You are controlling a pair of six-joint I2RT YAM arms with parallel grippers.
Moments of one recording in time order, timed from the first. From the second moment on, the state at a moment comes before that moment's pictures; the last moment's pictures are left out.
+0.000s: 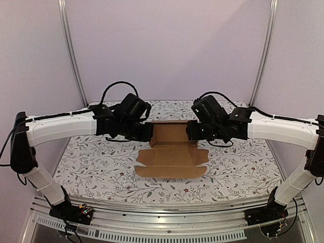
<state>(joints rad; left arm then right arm) -0.90 1.61 1.29 -0.52 -0.18 -0.58 0.96 1.56 1.27 -0.51 0.42 0.66</state>
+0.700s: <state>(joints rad) -0.91 1.66 1.22 -0.31 -0.14 -0.37 0.92 1.25 1.12 -0.51 0.33 0.35</state>
